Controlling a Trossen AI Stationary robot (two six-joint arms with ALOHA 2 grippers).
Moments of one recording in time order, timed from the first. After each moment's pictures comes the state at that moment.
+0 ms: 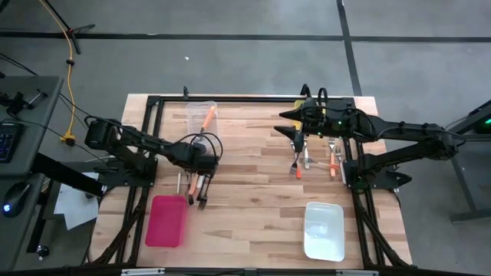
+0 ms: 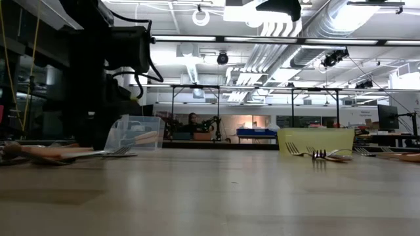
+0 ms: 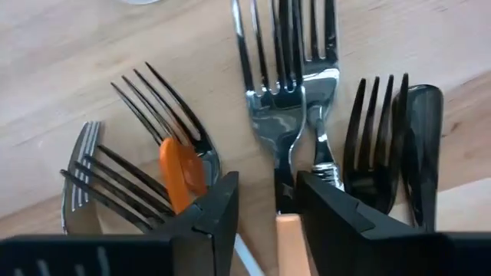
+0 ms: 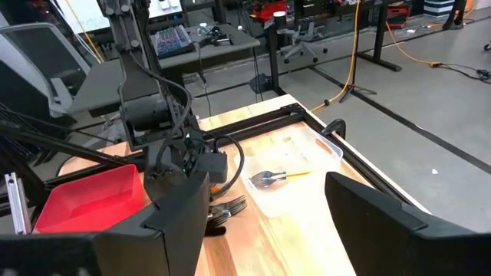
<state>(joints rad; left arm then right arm) -0.03 1.56 0.75 -0.72 -0.22 -1.24 -0.12 1.06 1.03 -0.19 0.14 0.18</state>
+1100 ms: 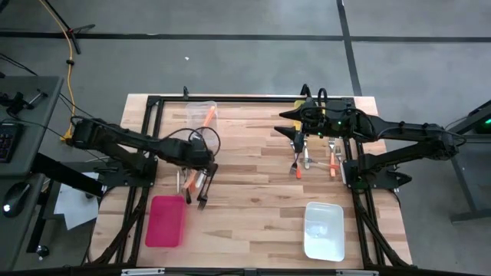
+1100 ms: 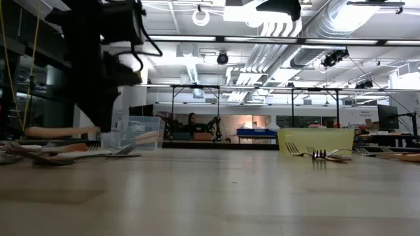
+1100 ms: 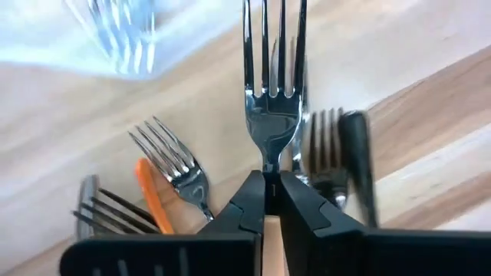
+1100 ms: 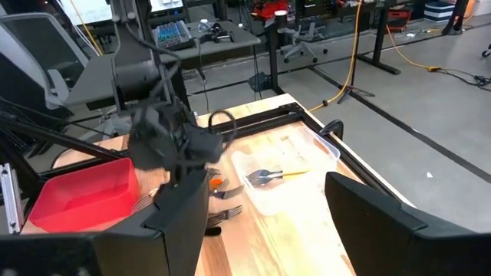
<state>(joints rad) -0.03 1.37 0.75 -0.74 -0.29 -1.10 -0.12 1.06 1.03 -0.20 0.14 0.15</state>
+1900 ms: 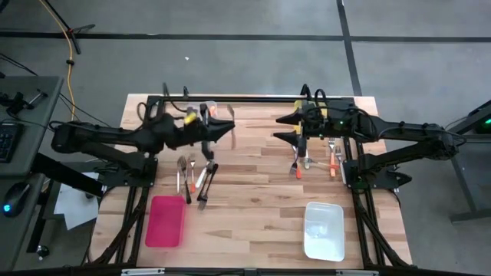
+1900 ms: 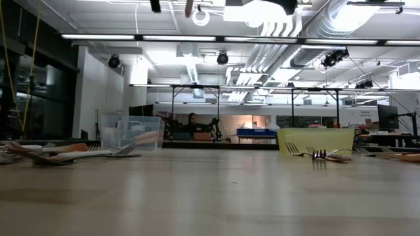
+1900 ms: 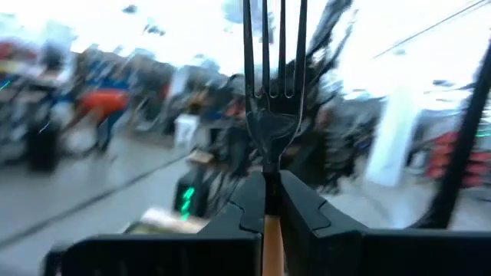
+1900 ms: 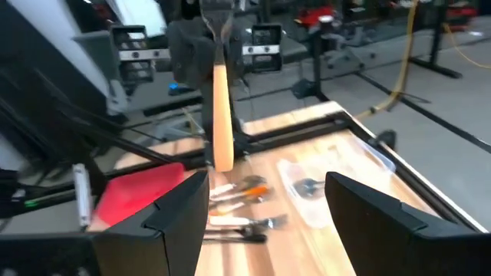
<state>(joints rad) 0.05 1.13 0.77 0.62 -0.12 -0.17 -0.12 1.06 1.03 -0.13 -0.02 0.18</state>
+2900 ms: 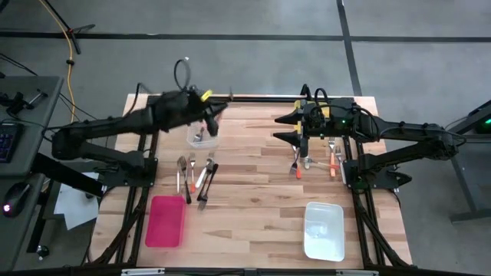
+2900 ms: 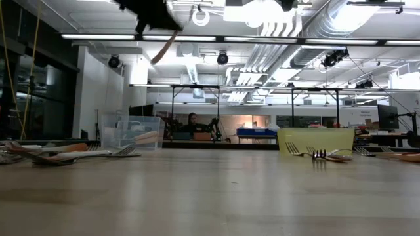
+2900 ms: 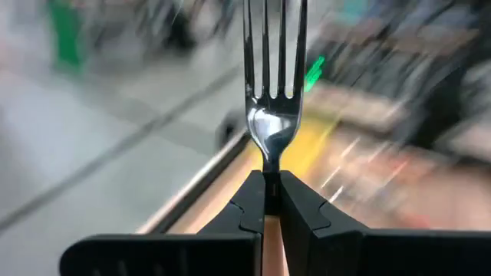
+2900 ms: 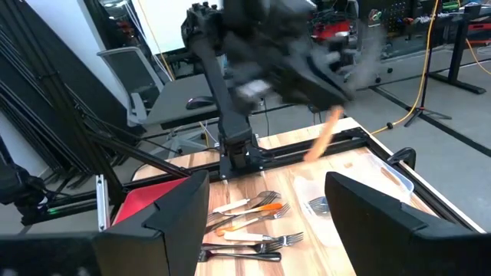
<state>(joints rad) 0.33 1.14 1.01 -0.19 -0.24 -0.07 -0.12 1.06 1.03 -0.09 -0.06 0.18</state>
